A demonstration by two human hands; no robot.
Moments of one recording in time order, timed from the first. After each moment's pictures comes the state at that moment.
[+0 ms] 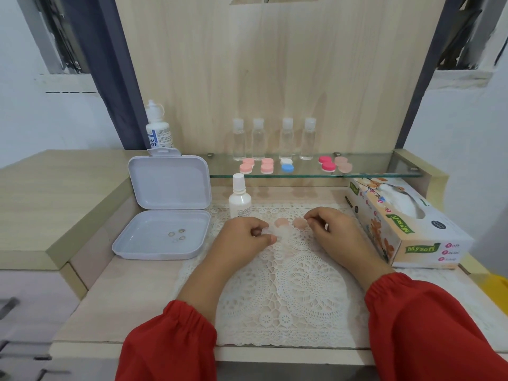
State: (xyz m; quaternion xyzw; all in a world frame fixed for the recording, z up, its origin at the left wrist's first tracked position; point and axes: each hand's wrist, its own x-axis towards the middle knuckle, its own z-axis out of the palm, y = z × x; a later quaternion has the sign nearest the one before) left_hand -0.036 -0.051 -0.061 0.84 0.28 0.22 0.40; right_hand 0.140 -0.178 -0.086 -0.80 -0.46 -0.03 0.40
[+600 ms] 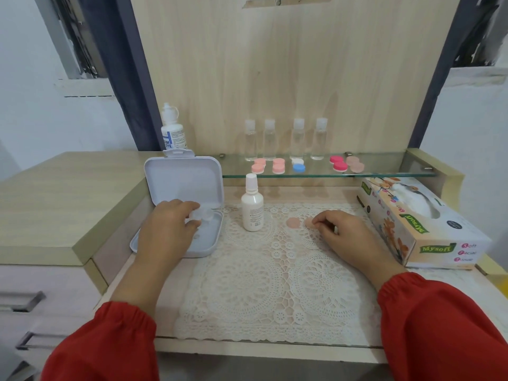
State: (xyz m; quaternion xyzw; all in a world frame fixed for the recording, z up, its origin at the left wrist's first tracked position) left_hand -0.122 0.036 -0.055 0.87 0.35 0.34 0.04; right_hand 0.137 -0.178 -0.085 -0.80 -0.49 -0.03 0.36
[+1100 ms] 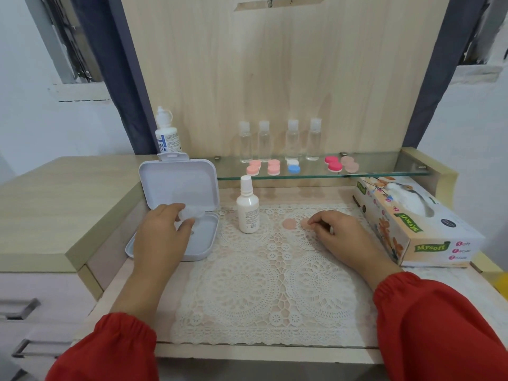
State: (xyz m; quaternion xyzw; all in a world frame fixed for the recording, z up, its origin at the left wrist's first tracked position) left_hand -0.120 0.033 -0.066 0.82 0.37 0.42 0.07; right_hand 0.136 -0.178 -0.085 -0.79 -0.48 -0.02 0.38
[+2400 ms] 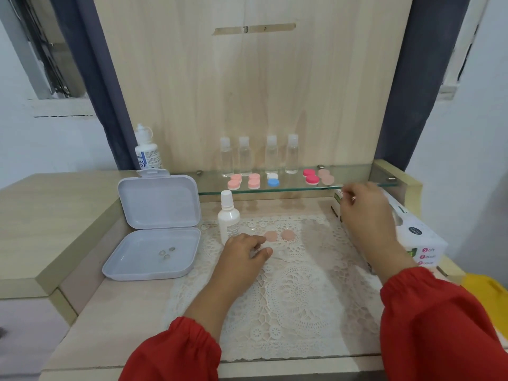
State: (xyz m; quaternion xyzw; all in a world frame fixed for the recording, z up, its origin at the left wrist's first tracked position) left_hand -0.017 -0.053 -0.089 0.88 0.23 0.26 0.32; right_hand 0.164 -0.207 -0.026 -0.83 -0.30 -0.26 0.40
